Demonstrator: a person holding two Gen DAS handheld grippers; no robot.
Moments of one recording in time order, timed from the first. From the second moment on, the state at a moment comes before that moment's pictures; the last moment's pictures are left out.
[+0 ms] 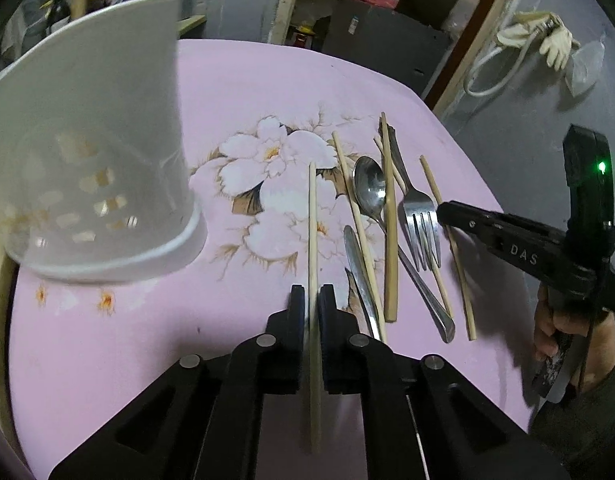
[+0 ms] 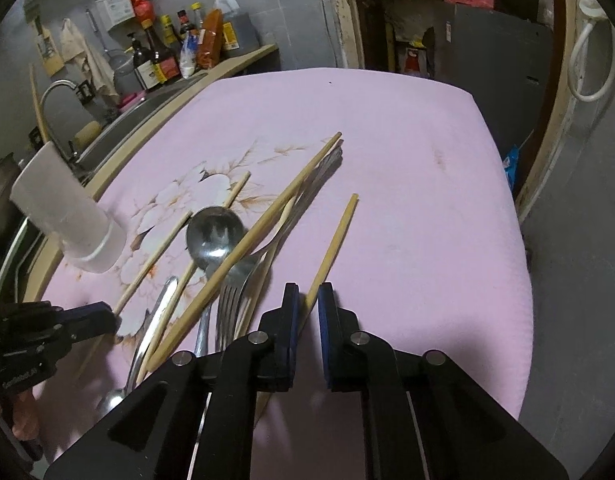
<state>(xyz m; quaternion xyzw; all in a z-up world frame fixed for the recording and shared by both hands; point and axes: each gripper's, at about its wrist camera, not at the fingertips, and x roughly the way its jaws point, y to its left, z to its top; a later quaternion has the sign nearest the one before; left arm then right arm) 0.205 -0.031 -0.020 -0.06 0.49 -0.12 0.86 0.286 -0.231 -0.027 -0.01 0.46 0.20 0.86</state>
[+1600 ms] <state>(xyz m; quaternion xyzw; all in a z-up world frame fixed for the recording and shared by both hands) 0.161 0.018 0.104 -0.11 0.15 -0.12 0.97 0.176 -0.178 0.092 0.10 0.05 0.29 0.95</state>
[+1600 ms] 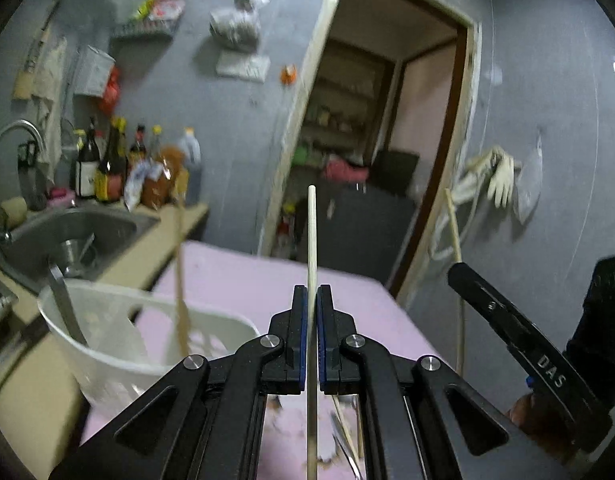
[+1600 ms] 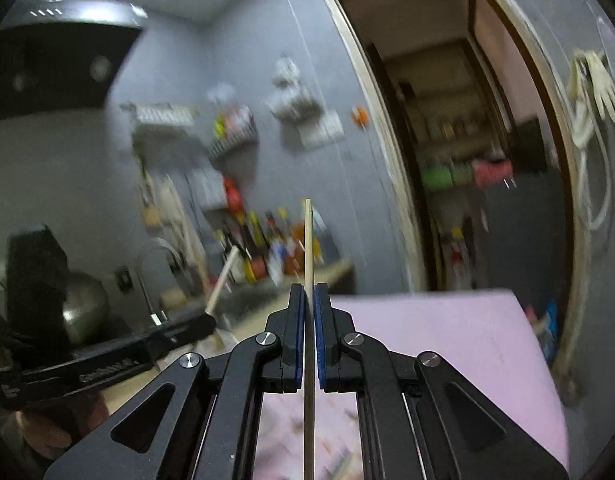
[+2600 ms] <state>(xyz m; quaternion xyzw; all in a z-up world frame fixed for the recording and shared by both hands) 0.201 0.187 0.086 -0.18 0.02 0.01 0.98 0.237 -0.053 0.077 0.13 -0.04 0.33 0.93</state>
